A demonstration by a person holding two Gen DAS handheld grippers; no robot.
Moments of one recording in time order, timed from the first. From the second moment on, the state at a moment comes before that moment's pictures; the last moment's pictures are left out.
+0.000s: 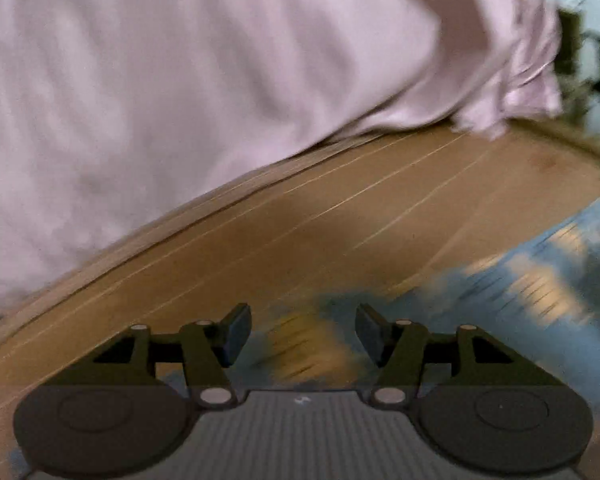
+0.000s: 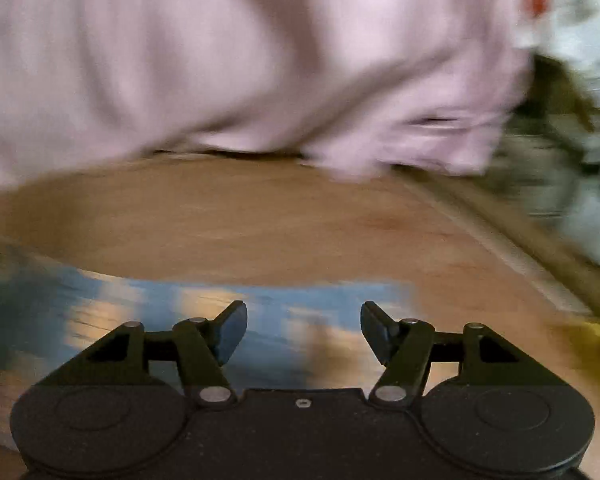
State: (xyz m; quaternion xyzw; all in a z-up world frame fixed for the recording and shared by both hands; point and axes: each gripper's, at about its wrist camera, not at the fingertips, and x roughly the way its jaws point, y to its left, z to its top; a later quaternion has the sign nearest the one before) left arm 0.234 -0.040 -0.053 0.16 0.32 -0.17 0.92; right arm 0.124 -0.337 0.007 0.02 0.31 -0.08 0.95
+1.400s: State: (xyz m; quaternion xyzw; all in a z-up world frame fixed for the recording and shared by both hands) left arm 0.268 -0.365 -0.030 0.33 0.22 -0.64 0.66; right arm 0.037 -0.458 -0.017 0.19 0.27 -0.20 0.92
